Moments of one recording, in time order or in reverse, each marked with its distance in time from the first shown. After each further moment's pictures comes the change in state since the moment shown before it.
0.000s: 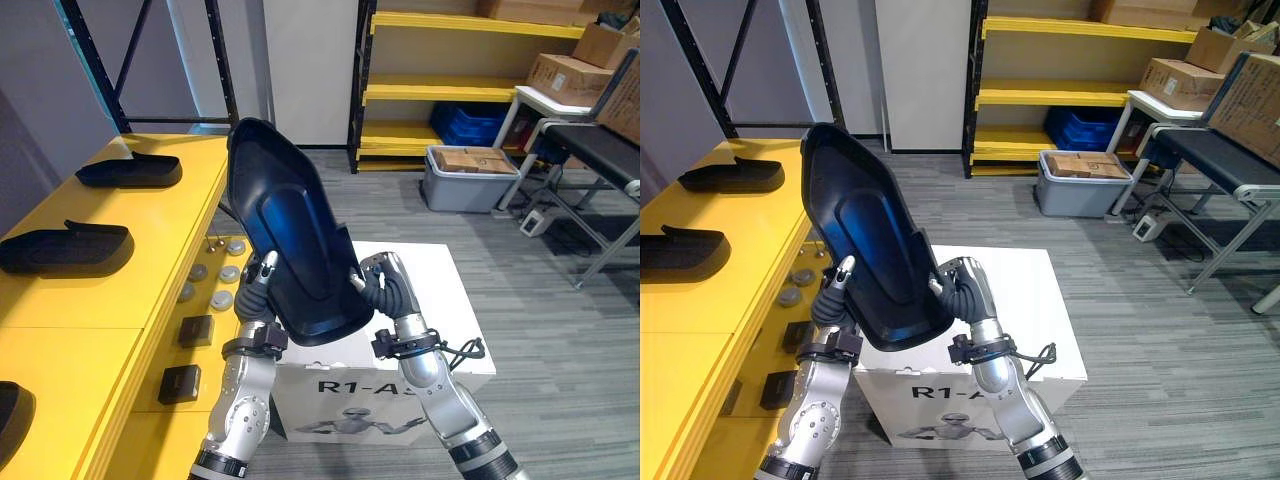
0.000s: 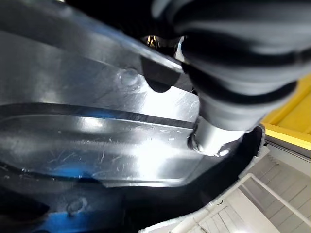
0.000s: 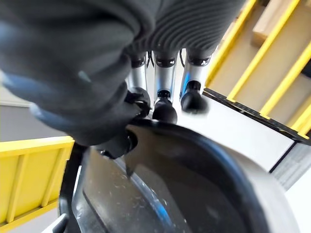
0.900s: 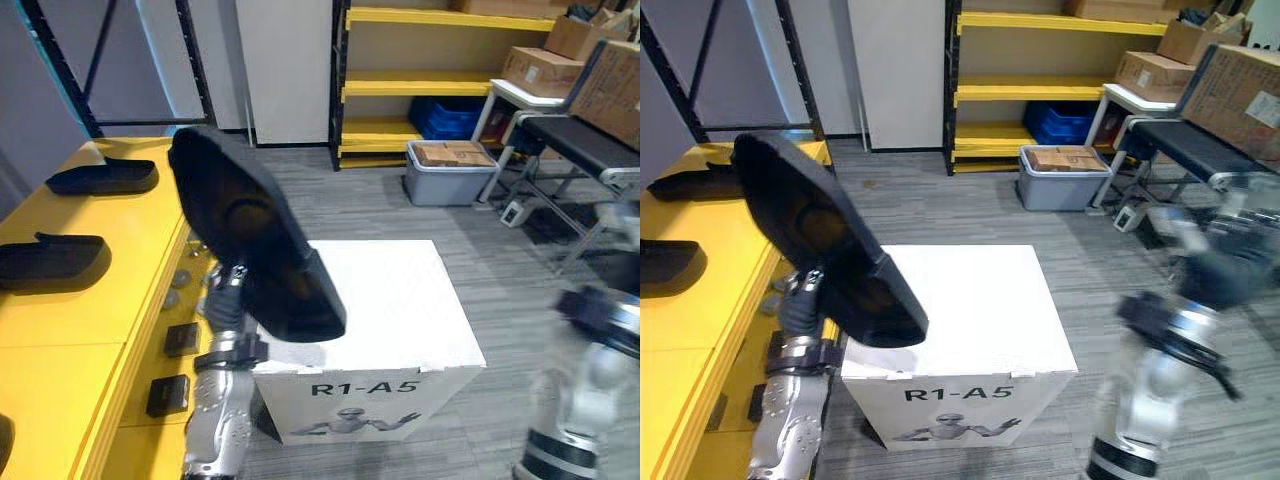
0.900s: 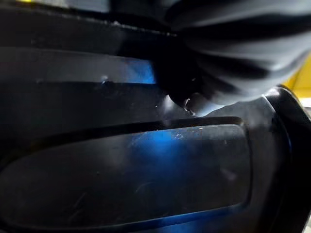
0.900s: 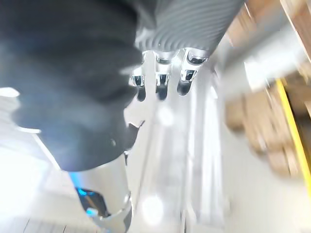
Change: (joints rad) left arm 0.135 -0.052 0.242 -0.089 0.421 0.021 -0.038; right arm 0.054 -0.004 -0.965 -0.355 0.850 -0.217 0.113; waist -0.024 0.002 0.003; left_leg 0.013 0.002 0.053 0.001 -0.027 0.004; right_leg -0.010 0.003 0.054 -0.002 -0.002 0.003
